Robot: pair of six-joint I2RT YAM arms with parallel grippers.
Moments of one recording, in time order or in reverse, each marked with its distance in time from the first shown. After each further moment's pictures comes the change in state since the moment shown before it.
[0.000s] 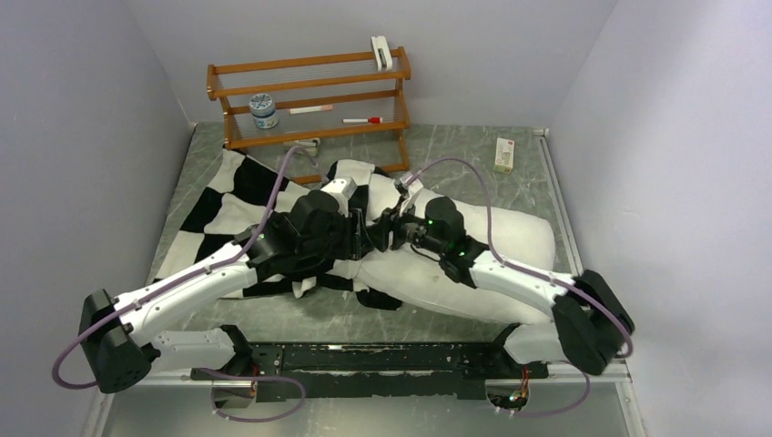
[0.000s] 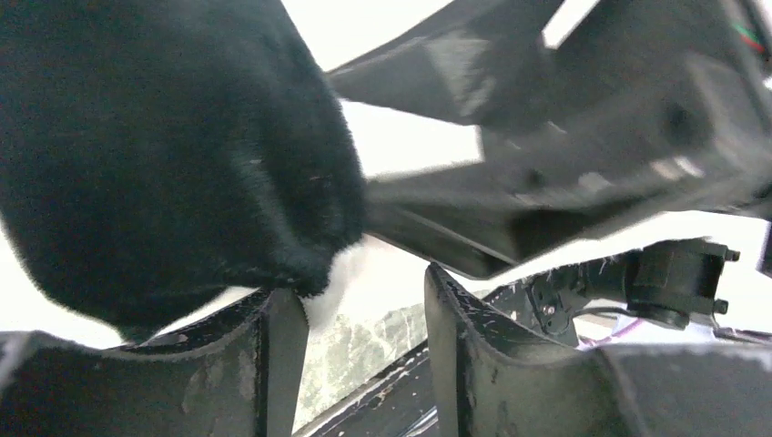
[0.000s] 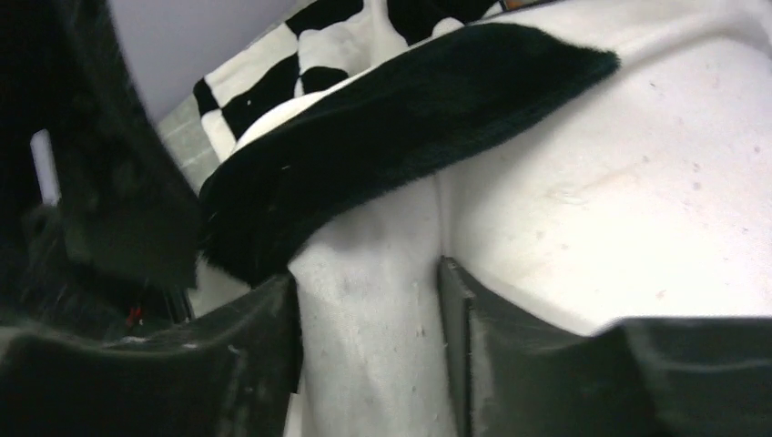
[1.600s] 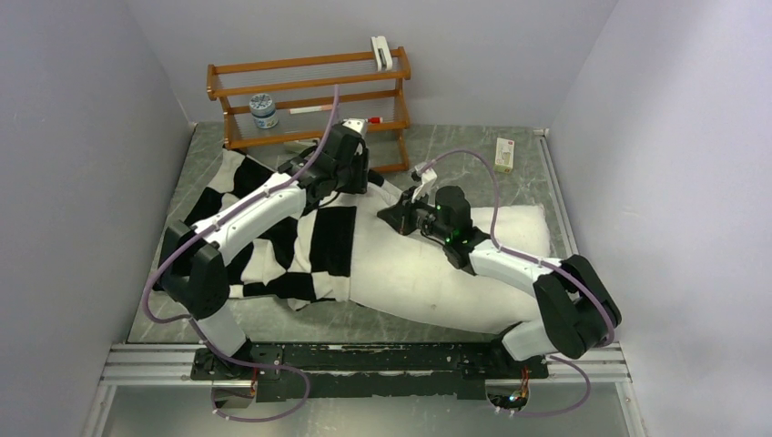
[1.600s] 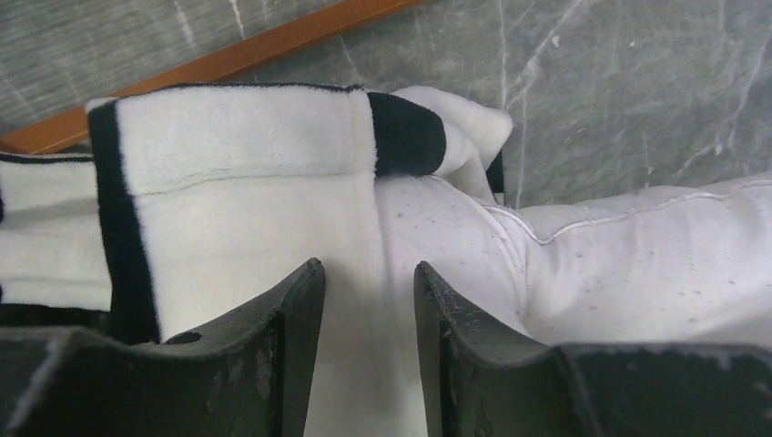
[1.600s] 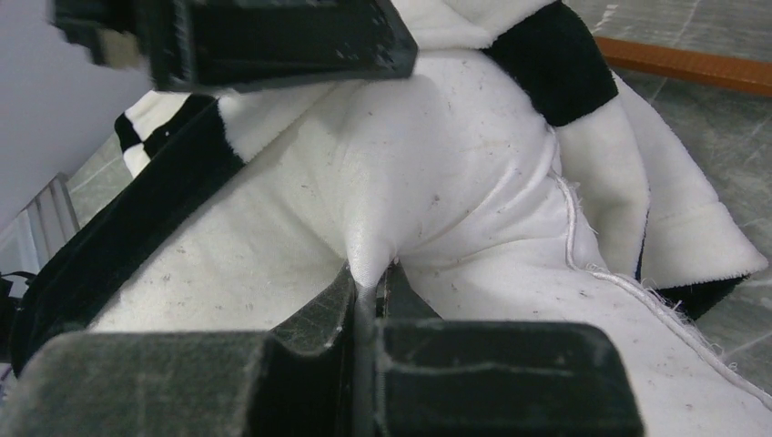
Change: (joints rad) left arm 0.243 0.503 0.496 -0.070 -0.158 0.273; right arm -0.154 0.075 0.011 0.029 -0.048 -0.023
